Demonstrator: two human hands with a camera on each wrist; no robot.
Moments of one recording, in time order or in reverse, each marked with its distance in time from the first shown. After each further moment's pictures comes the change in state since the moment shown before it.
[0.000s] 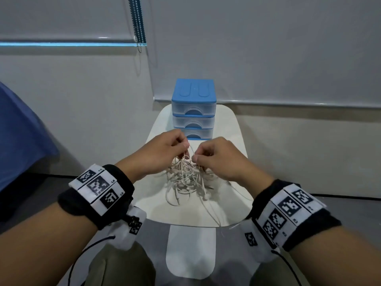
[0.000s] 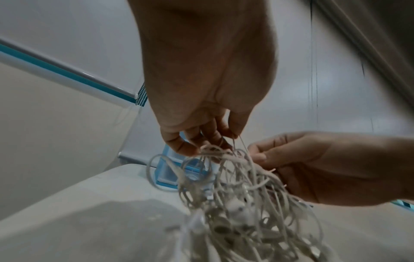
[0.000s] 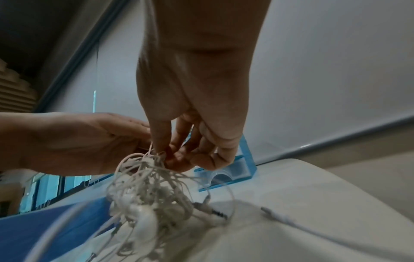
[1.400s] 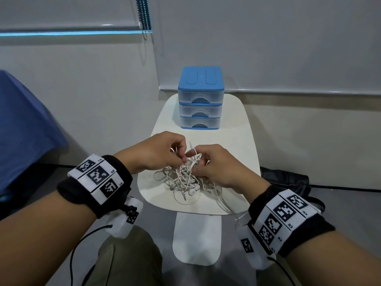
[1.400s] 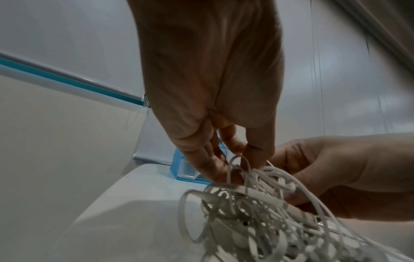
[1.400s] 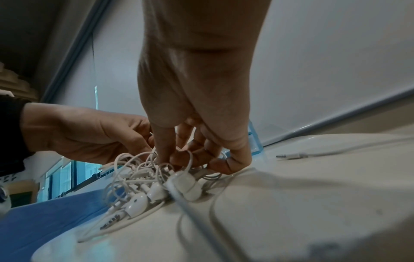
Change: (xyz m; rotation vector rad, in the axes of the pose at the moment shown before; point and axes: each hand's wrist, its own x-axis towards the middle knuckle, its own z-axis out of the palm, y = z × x) left_hand -0.017 -0.014 -0.012 0.133 -0.170 -0.082; right_hand -0.009 0.012 0.041 0.138 -0.112 0.026
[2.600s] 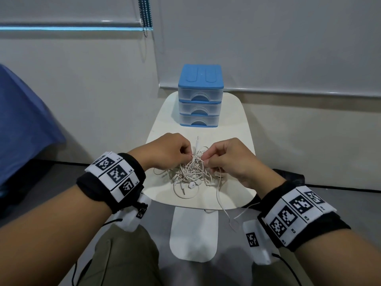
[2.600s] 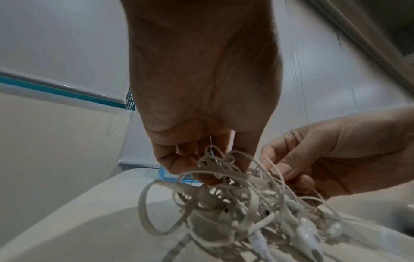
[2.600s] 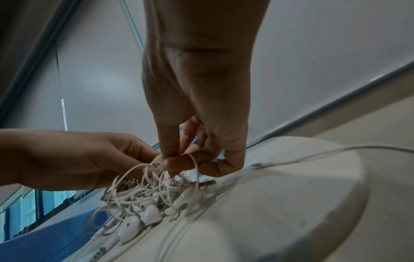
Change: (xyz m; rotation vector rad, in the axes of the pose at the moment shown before) left_hand 0.012 0.007 0.017 0.361 0.024 -0.003; right_hand -0.013 0.010 -0.020 0.332 0.101 0.201
